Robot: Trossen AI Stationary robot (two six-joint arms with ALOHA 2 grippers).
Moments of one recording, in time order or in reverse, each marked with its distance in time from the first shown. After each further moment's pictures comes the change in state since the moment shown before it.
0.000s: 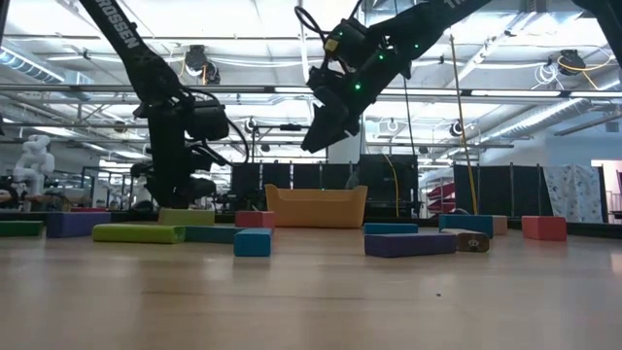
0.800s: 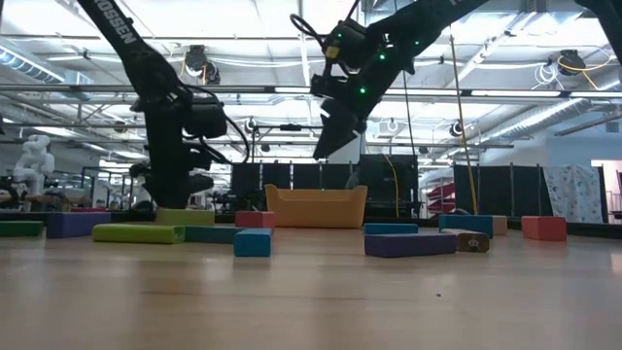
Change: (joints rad) left arm -0.018 -0.039 -0.003 -0.073 0.093 0.017; right arm 0.018 -0.005 0.000 -0.102 0.116 -0.064
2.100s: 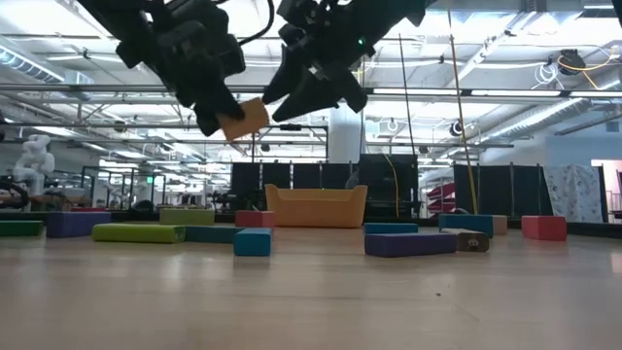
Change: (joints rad) left arm -0.400 -0.312 0.000 0.259 0.695 0.202; right arm 0.371 -0.001 0.000 0.184 0.151 -0.618
